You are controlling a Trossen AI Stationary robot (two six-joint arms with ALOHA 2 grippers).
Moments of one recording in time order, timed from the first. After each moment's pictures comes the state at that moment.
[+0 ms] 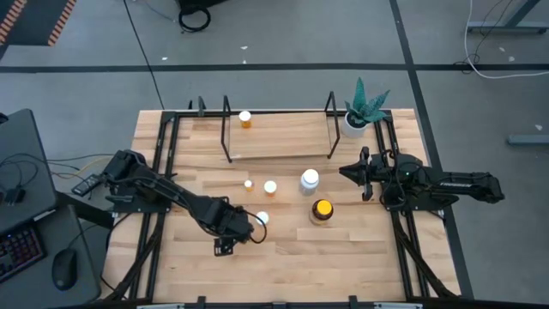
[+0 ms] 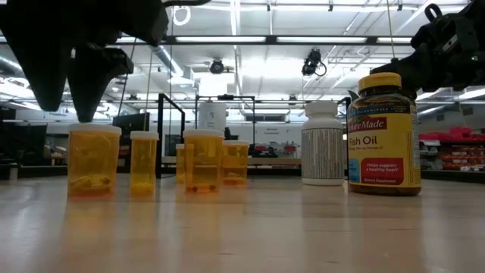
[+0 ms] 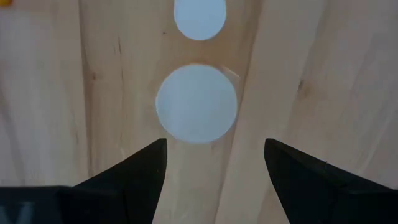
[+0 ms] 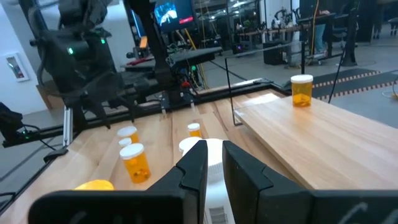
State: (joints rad) left arm -0.44 1.72 1.27 -1.06 -0.02 -0.57; right arm -0.14 0.09 0.01 0.10 -0.02 0.18
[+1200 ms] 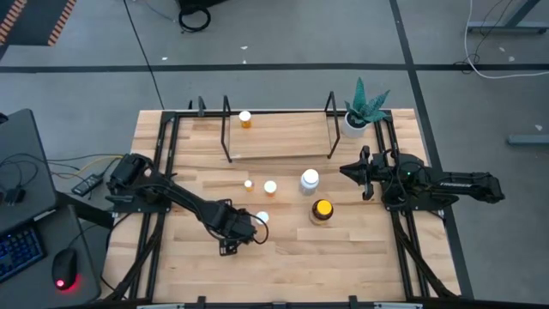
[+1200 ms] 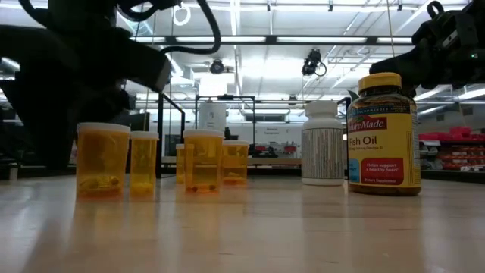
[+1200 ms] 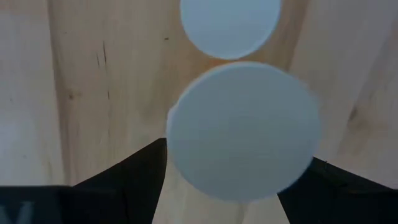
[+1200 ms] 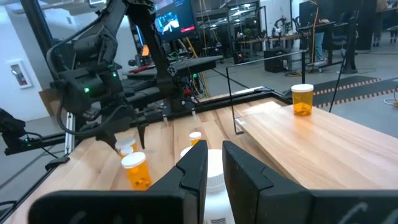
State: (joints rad) left arm -0.43 1.80 1.15 -0.85 -0.05 -0.57; right arm -0.14 0.09 0.01 0.13 -0.02 0.18
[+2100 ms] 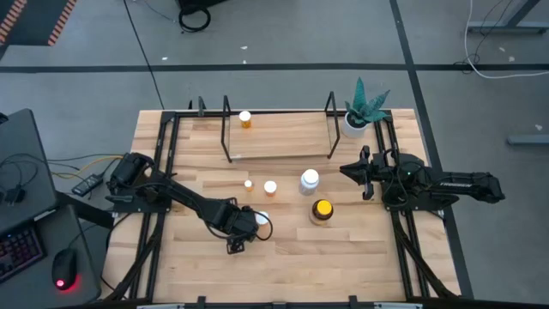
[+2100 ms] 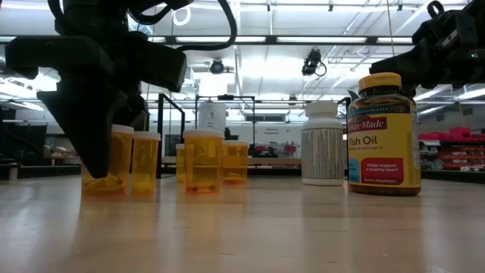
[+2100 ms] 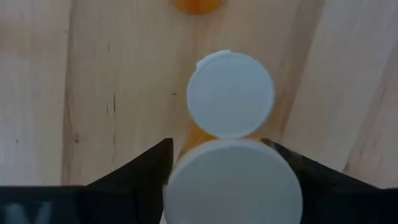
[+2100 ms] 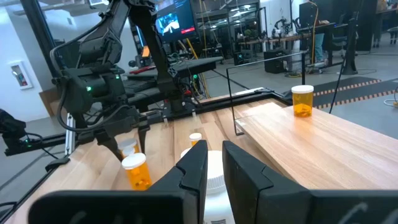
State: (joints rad) left arm -0.40 1.80 1.12 -0.73 -0.10 -0.59; right arm -0.14 0.09 0.01 0.13 -0.02 0.18
